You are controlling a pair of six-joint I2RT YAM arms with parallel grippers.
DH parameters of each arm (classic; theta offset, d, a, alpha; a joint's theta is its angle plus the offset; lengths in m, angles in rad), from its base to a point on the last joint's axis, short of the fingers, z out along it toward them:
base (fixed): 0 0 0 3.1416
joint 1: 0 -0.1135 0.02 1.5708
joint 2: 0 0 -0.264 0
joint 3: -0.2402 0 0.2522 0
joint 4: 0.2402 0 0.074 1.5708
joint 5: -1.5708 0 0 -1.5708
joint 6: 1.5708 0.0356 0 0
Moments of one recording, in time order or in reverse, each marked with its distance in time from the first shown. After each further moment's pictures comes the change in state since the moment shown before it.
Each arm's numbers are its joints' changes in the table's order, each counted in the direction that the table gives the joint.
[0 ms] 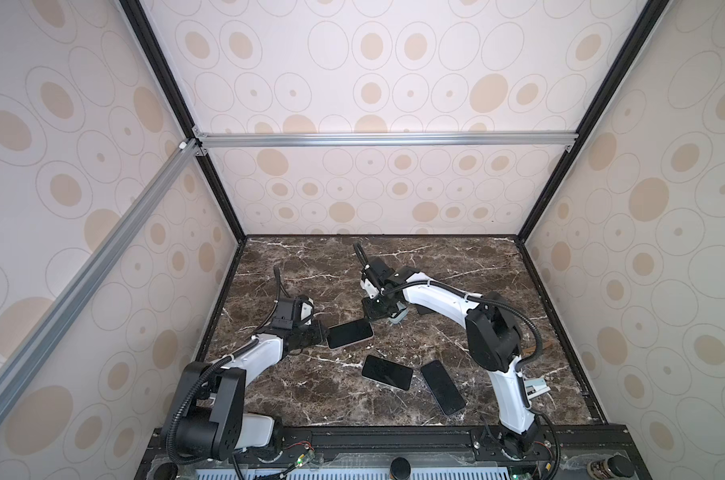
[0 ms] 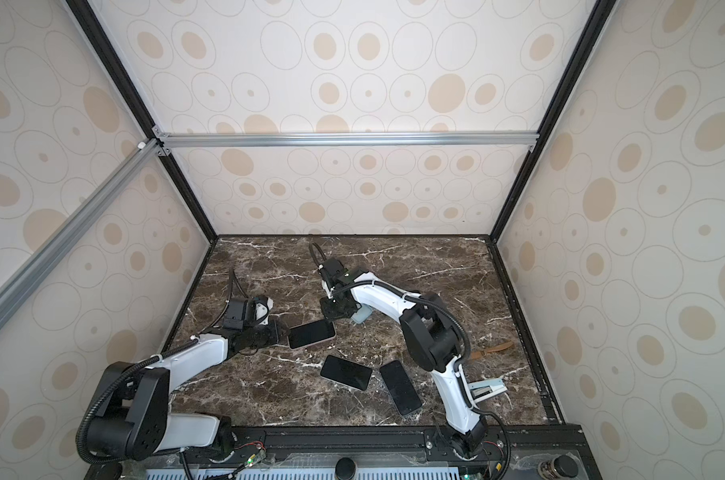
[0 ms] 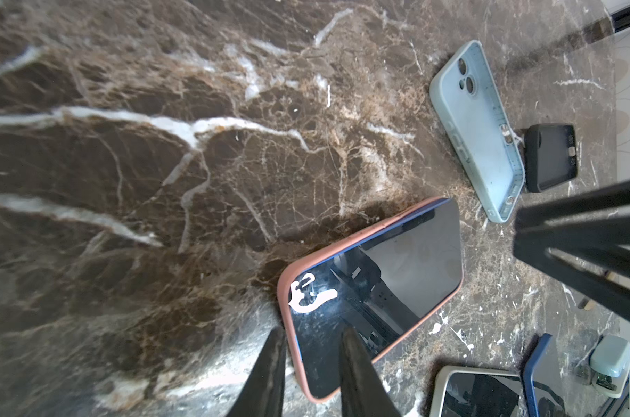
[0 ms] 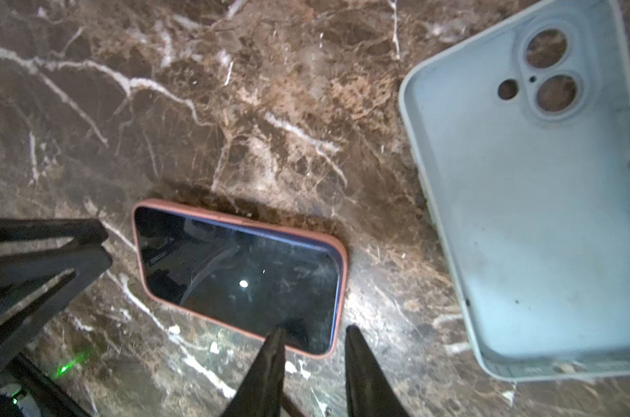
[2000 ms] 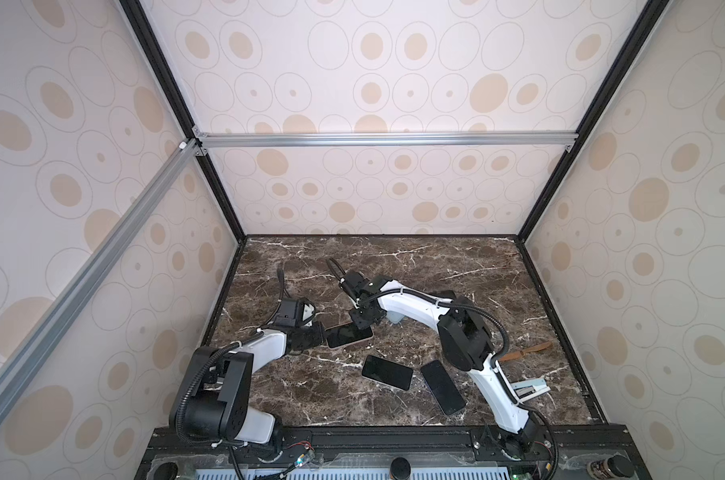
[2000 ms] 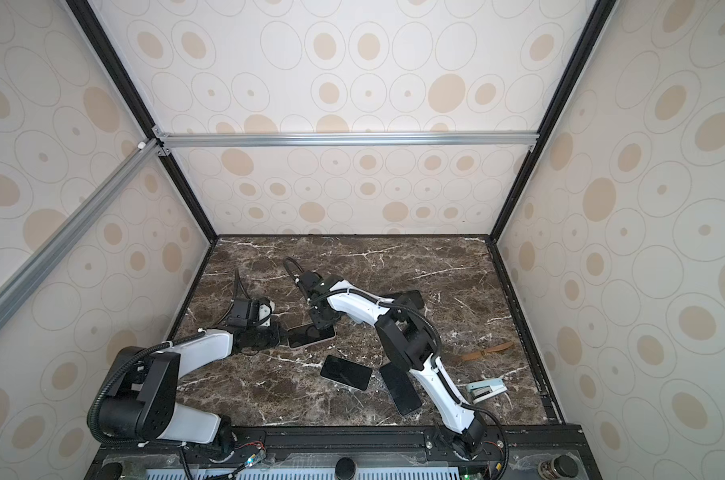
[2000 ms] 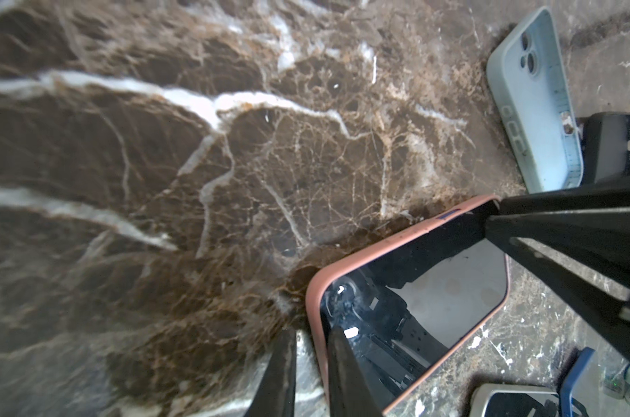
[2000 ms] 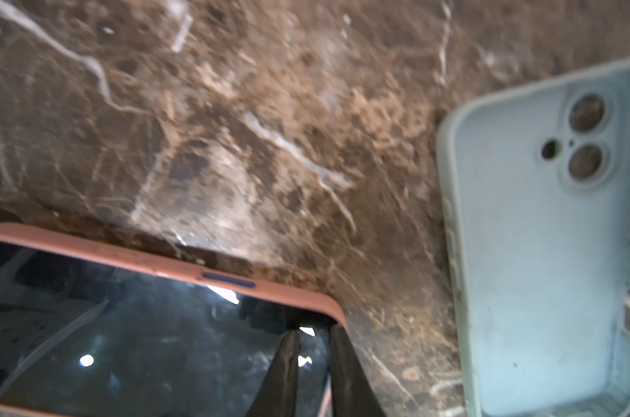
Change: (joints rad) left arm 0.000 0.084 -0.016 -0.001 0.033 0.014; right arm -0.113 0.193 -0.202 0.114 -0.270 -0.112
